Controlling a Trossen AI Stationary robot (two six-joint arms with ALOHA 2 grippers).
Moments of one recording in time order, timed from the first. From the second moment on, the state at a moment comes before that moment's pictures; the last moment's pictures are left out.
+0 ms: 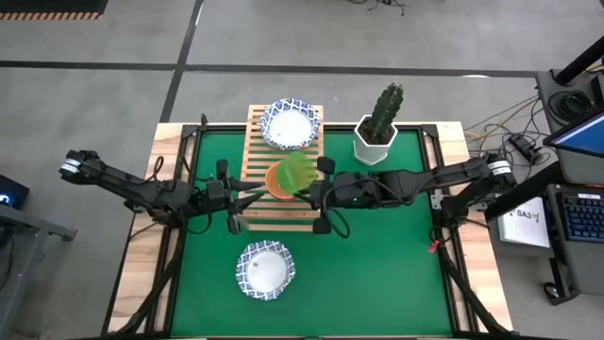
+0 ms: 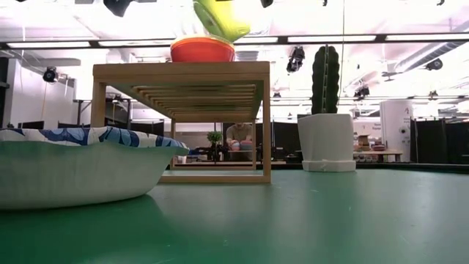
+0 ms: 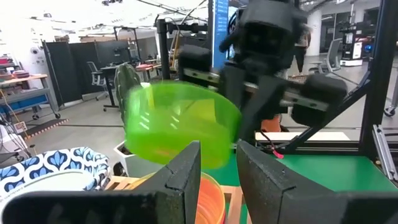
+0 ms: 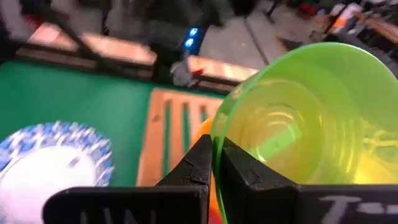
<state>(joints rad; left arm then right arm) -0.33 0.86 0.59 0.34 -0.57 0.12 0.13 1.58 1.41 -0.21 0.29 -0.18</state>
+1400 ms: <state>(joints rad) -0.40 0.93 0.62 0.25 -0.32 -0.59 0.34 1.18 0.90 -0.14 0.29 -0.11</state>
